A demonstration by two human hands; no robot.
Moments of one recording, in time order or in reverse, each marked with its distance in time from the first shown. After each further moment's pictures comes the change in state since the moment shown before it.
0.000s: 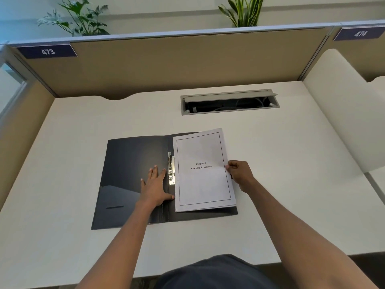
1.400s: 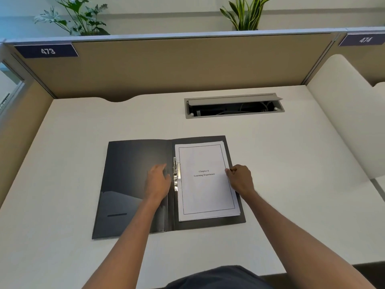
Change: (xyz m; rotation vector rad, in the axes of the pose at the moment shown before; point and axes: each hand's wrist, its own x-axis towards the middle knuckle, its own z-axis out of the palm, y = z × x) left_hand 0.016 0.012 -0.035 -0.408 0.305 -0.005; right_hand -0.005 -0.014 0.030 -0.451 0.156 -0.084
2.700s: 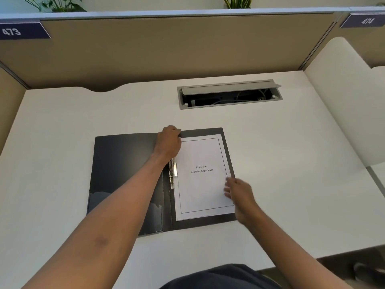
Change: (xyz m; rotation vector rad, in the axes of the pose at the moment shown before) left_hand 0.128 0.050 0.018 0.260 -0.141 0.356; right_hand -0.083 -0.021 0.005 0.735 -0.060 0.469
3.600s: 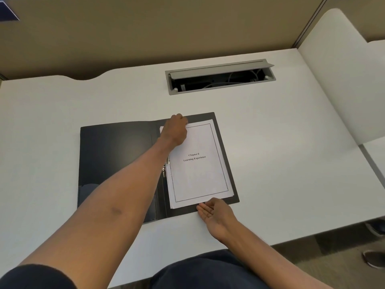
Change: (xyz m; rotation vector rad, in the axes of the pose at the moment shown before) left_hand 0.021 0.037 0.030 0.090 -0.127 0.097; right_hand -0.046 0.062 0.018 0.507 -0.070 0.544
